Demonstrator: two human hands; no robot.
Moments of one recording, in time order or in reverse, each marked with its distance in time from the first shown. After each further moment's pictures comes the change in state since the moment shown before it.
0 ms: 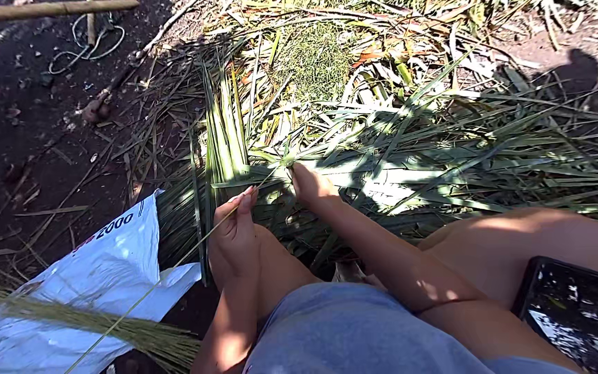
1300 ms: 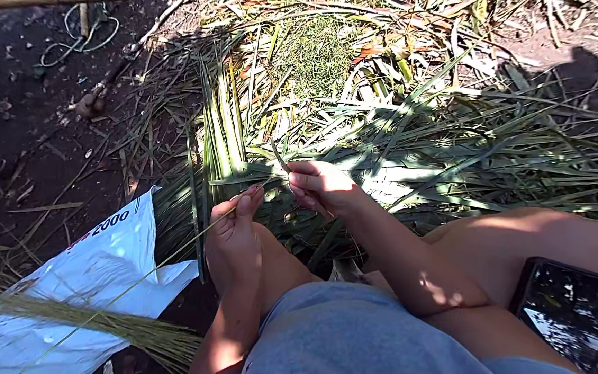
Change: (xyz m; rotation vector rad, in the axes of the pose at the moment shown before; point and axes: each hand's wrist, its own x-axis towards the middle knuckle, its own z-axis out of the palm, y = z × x) left_hand -0.001 0.019 0.015 -0.151 0.094 -0.187; right_hand -0.010 -0.005 -0.042 1.262 -0.404 -0.011
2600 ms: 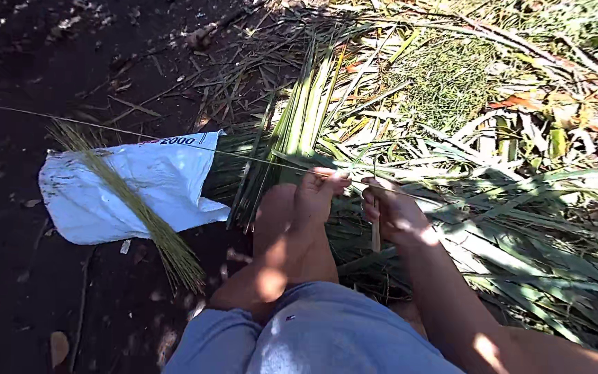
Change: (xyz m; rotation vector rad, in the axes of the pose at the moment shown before) left_hand 0.007 -0.002 -0.023 0.082 0.026 -0.422; right_hand 0.021 0.050 0.014 0.084 0.232 0.213
